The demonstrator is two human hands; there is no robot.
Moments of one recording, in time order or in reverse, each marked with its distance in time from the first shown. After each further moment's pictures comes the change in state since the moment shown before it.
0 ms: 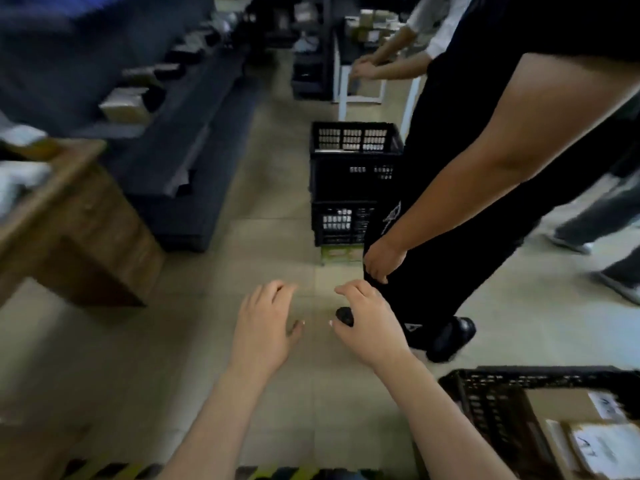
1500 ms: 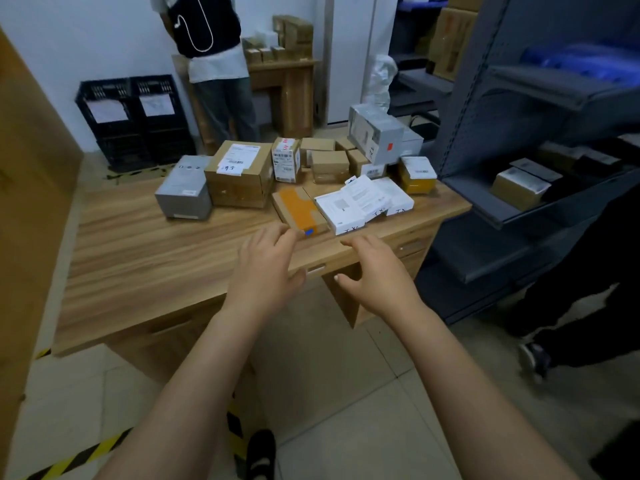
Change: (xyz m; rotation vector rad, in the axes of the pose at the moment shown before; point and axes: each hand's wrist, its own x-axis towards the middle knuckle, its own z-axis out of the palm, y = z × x) left_hand 0.018 -0.471 -0.247 0.334 0.455 -0.985; right_hand 0.358 -0.551 0.178 0.084 -0.336 -1.087
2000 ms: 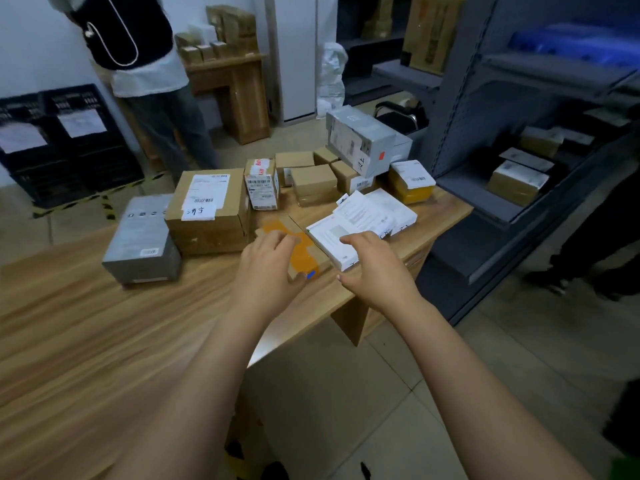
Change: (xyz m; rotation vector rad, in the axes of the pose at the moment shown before) left_hand 0.168 -0.099 0.066 -0.056 -0.131 0.121; right_hand 0.163 0.002 0.041 -0.046 0.003 0.222
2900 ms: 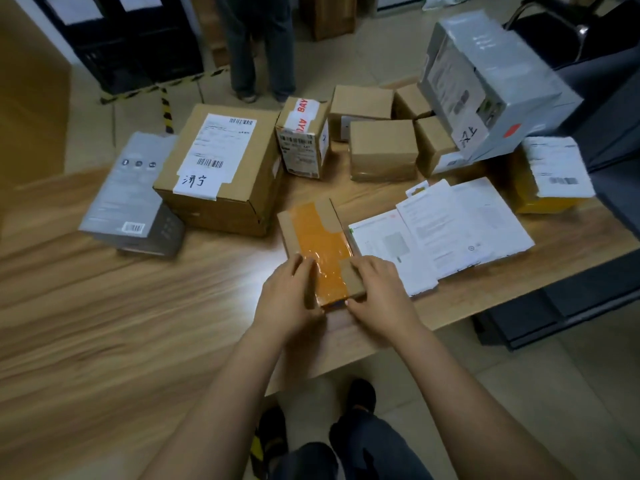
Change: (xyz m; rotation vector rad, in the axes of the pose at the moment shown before) left_hand 0.105 -0.073 0.160 -0.077 -0.433 -0.436; right_hand 0.182 0.092 0.145 0.055 -0.419 -0.105
